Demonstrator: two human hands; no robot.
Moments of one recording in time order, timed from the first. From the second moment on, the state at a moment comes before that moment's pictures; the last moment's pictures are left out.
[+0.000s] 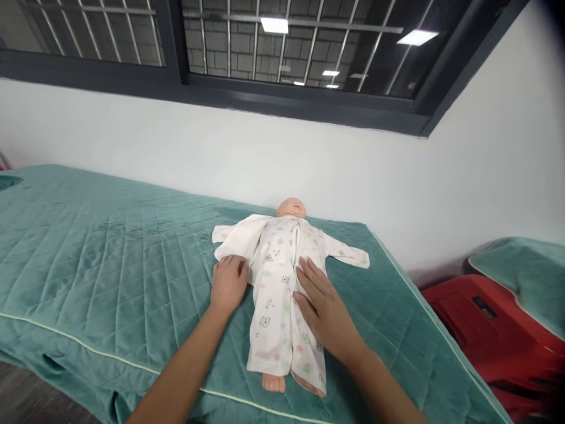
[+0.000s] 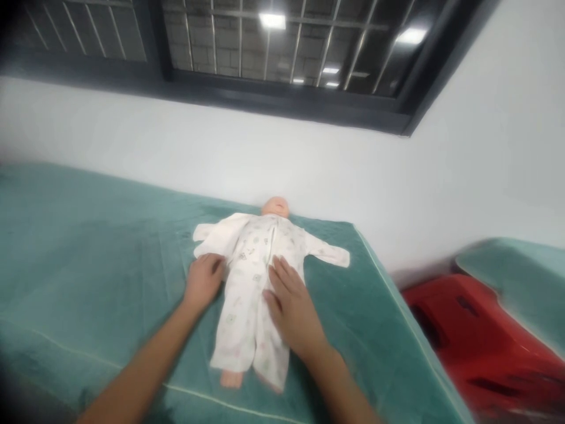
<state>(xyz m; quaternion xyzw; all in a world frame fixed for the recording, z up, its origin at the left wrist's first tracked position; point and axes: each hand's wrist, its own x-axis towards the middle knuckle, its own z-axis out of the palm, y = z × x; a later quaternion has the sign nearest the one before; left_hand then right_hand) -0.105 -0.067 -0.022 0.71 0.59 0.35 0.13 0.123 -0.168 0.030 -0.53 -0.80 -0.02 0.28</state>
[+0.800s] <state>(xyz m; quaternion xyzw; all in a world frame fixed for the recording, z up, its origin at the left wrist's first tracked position) -0.106 -0.070 -0.023 0.70 0.60 0.37 0.09 0.121 -0.239 0.029 -0.54 -0.76 0.09 0.36</state>
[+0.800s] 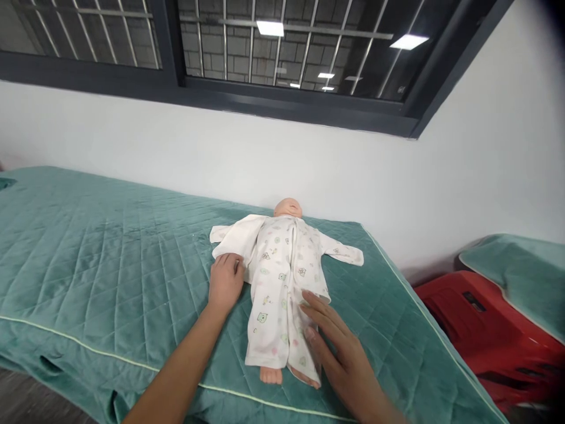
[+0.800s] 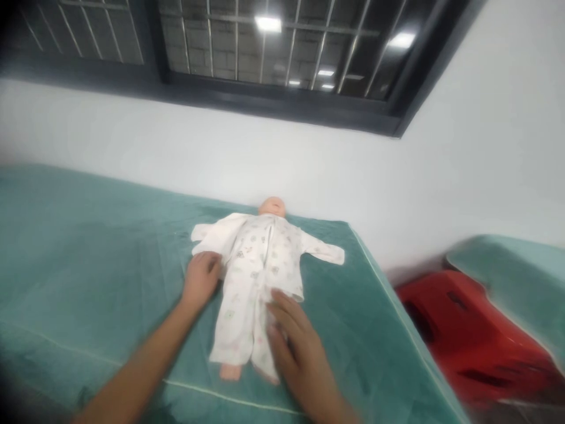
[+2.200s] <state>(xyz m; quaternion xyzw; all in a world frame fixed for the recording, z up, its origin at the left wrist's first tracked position) -0.022 -0.117 0.058 0.71 0.59 0.37 0.07 0.054 0.035 0.129 -0.68 -0.74 0.01 0.00</state>
